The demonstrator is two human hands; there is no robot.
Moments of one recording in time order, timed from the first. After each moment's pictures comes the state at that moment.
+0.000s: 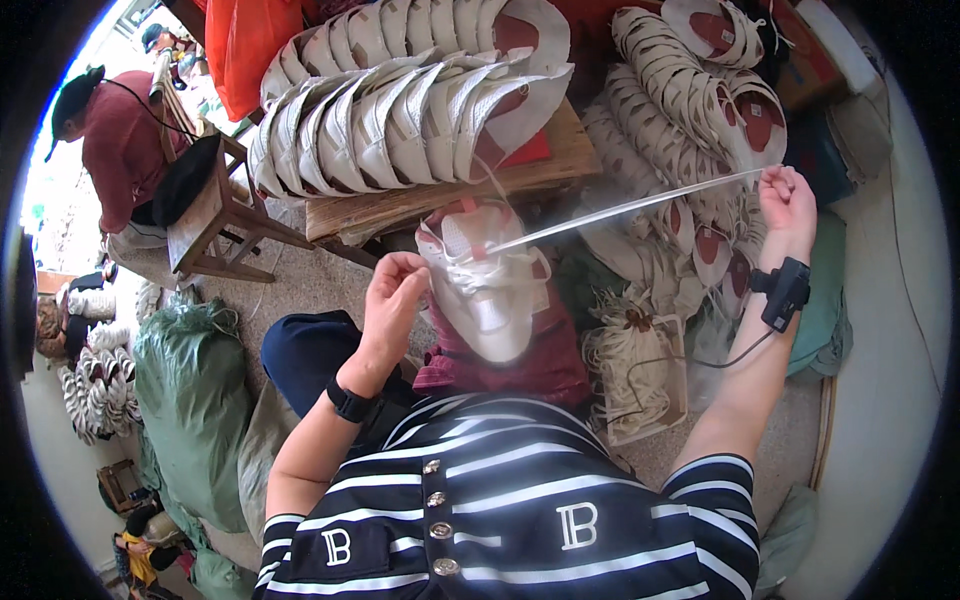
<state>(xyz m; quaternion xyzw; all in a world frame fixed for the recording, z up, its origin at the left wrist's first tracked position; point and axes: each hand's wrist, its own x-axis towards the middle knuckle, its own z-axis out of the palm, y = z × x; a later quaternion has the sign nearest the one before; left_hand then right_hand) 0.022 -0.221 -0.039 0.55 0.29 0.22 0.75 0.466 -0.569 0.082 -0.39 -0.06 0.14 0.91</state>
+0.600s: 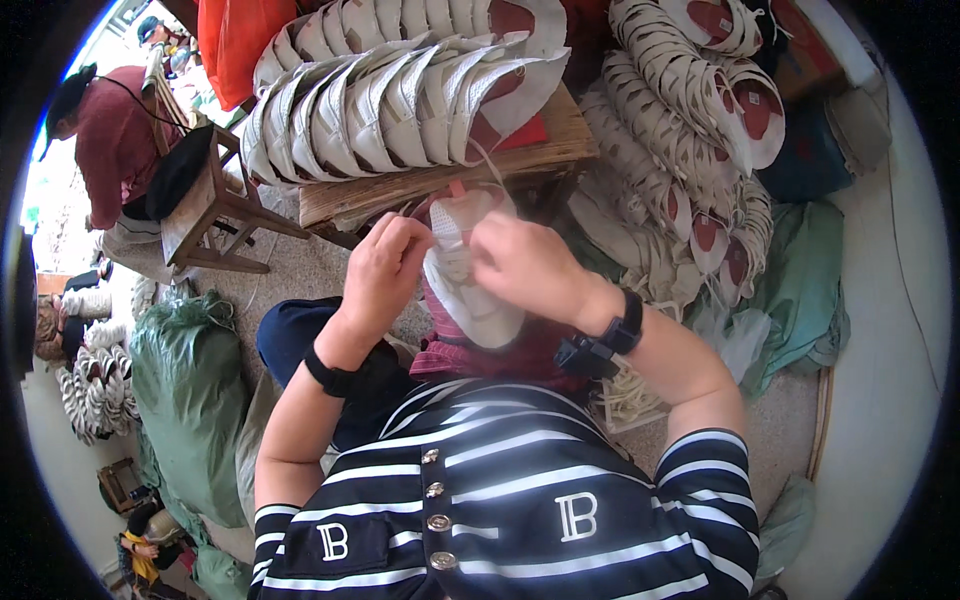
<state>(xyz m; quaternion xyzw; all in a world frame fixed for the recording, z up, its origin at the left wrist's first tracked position) 0.037 -0.200 0.012 0.90 0.10 0.28 0.33 0.187 -0.363 0.034 -0.73 -0.59 0.14 0.32</state>
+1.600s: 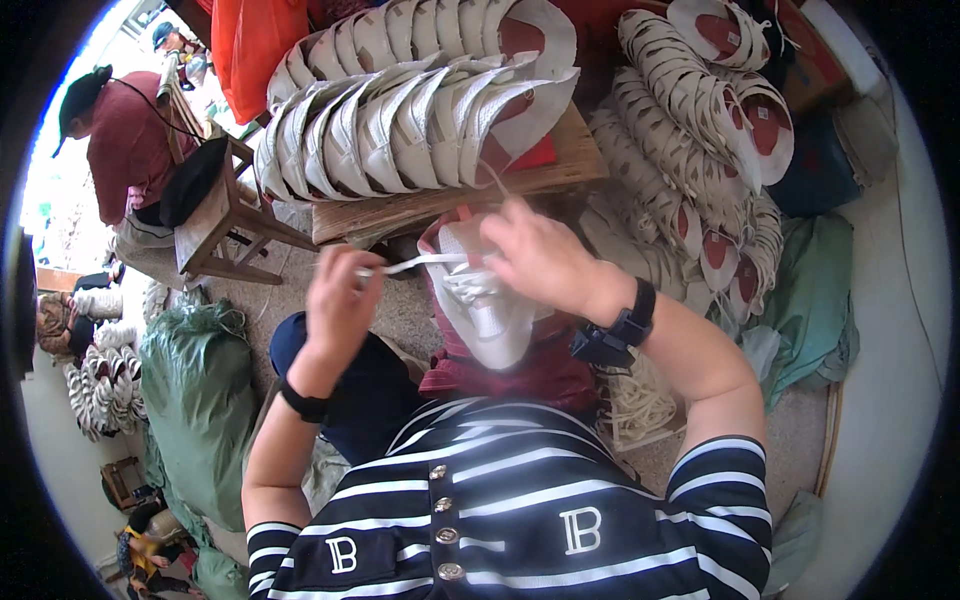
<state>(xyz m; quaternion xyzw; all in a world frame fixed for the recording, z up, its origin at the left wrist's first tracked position) -0.012 -0.166 0.013 0.91 0.20 0.27 0.24 0.215 -0.352 0.040 -0.74 -0.62 0.11 0.25</state>
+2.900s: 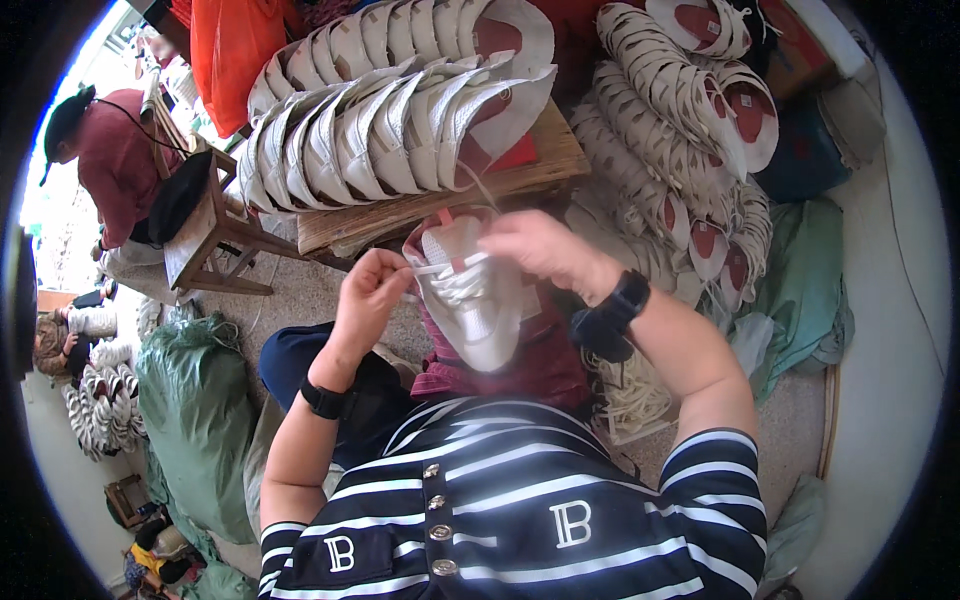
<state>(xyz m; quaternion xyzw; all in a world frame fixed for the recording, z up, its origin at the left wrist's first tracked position) 0.023 -0.187 -0.018 0.68 0.24 0.17 0.67 0.241 -0.356 0.027 -0.66 -0.26 0.53 0.46</state>
